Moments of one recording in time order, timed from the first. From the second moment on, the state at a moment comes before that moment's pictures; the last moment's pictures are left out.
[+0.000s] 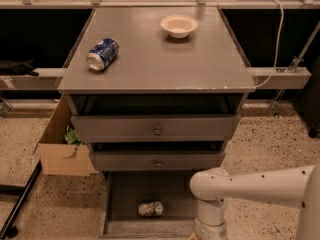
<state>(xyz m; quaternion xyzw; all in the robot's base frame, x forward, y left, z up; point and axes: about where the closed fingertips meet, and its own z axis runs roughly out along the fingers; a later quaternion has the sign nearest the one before) 0.255 -0.152 0.420 0.84 -0.41 -0.33 0.16</state>
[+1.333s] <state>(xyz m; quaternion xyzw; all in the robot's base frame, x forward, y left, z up) 0.245 -0.163 0.386 0.82 -0.45 -0.35 -0.04</state>
